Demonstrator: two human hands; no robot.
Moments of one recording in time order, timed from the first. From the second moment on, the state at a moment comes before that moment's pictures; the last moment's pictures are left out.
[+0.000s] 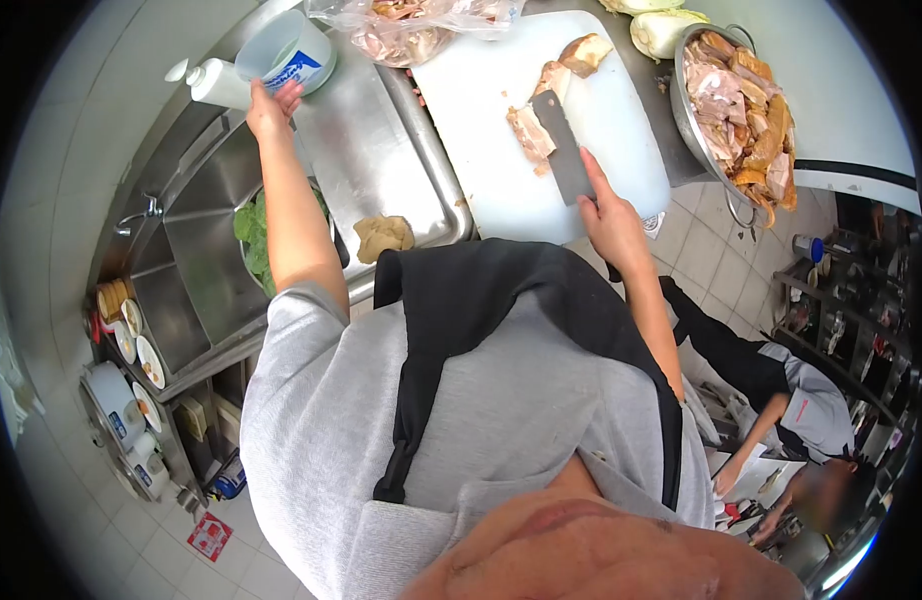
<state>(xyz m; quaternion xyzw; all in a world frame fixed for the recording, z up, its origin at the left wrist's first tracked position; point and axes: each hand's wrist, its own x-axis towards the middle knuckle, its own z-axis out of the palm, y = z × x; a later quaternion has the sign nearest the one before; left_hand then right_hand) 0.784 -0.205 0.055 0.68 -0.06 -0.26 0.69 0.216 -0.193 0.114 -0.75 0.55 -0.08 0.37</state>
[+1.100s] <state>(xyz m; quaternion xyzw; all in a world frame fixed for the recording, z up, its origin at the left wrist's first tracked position) 0.443 -0.230 0.080 0.76 -0.60 -0.16 0.19 0.117 -0.235 0.112 -0.85 0.45 -0.05 0.26</state>
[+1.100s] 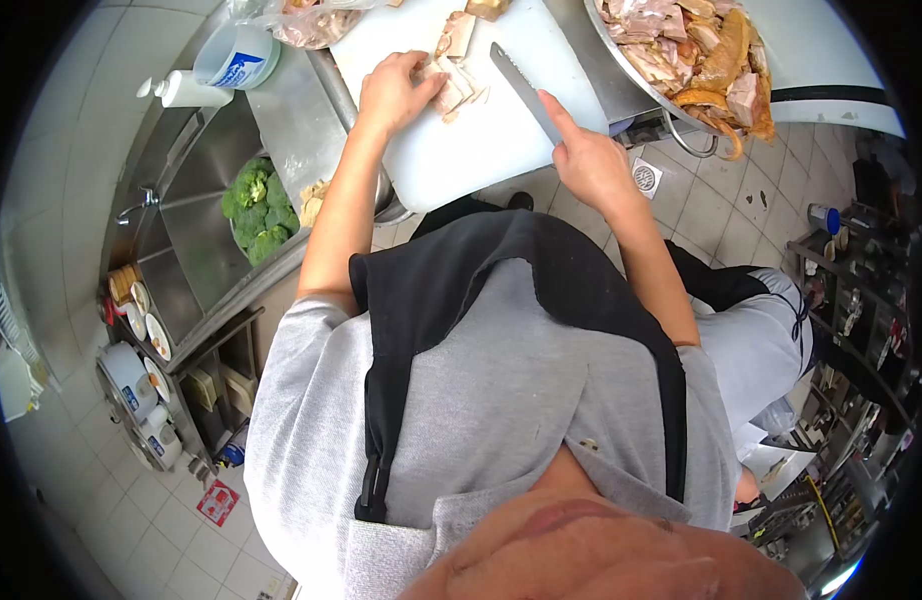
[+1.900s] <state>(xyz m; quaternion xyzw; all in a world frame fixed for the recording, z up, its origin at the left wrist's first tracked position) 0.448 -0.221 0.072 0.71 -0.66 -0.16 0.18 0.138 -0.235 0.111 -0.86 0.43 -0.06 0.28</state>
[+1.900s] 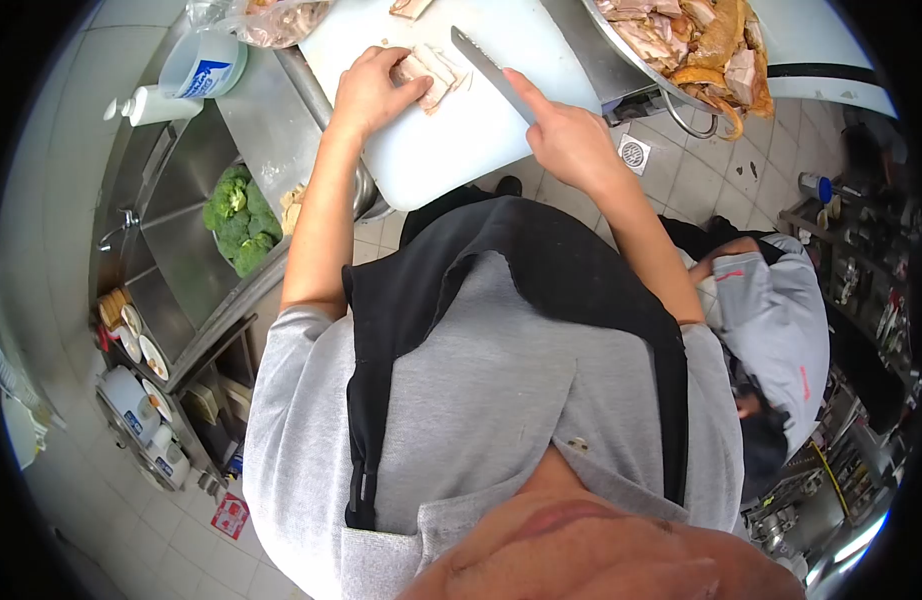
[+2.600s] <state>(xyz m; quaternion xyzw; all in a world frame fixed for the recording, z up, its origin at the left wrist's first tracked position) 0.427 -0.211 0.034 0.64 -0.69 -0.02 0.34 0.151 -0.236 0.122 -0.86 0.43 -0.01 0.26</state>
